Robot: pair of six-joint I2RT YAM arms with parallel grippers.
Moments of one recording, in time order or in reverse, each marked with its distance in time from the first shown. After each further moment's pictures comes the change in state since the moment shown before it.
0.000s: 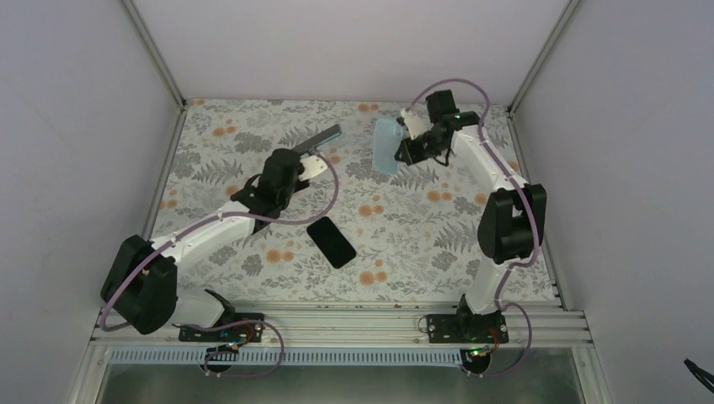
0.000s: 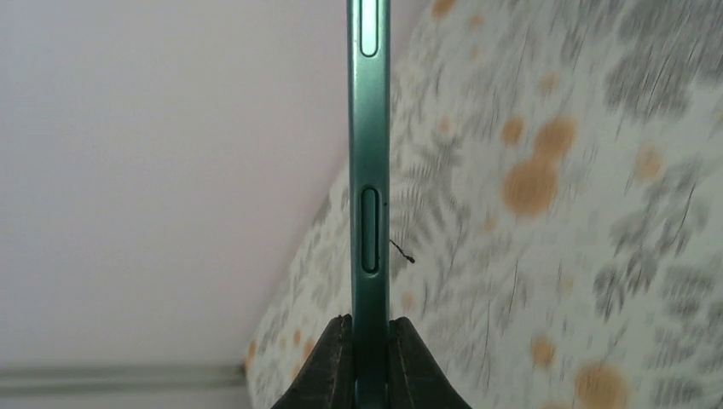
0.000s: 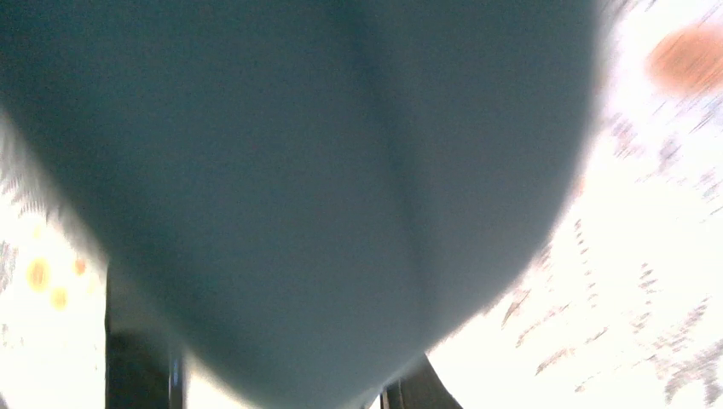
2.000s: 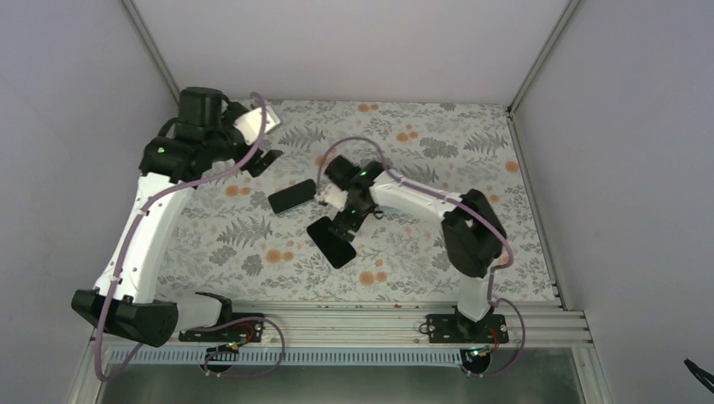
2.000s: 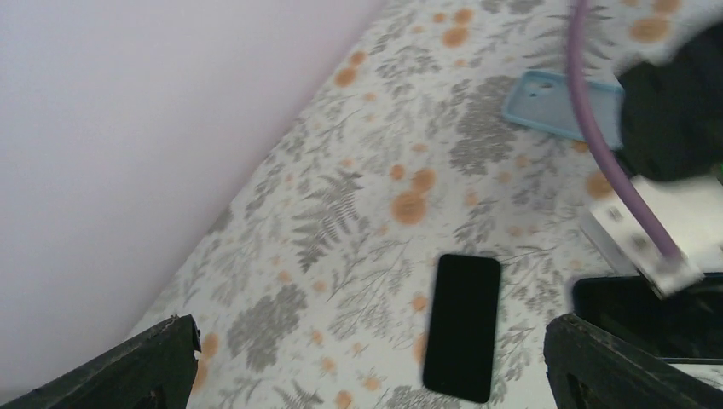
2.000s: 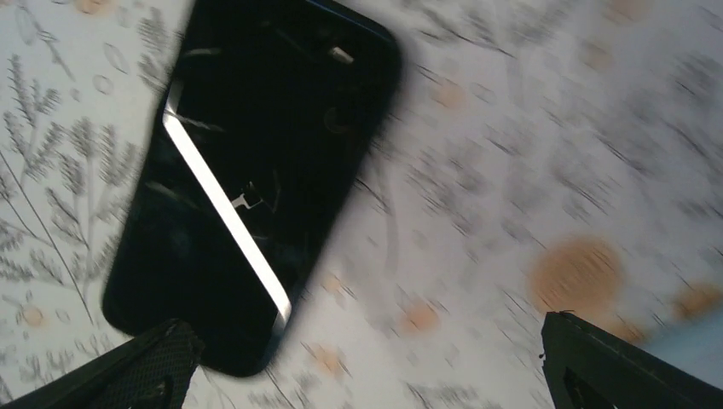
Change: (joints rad) left arm 0.340 -0.107 0.606 -0.940 0.678 -0.093; right arm 0.570 0.042 -0.212 -0.069 0.371 -0.093
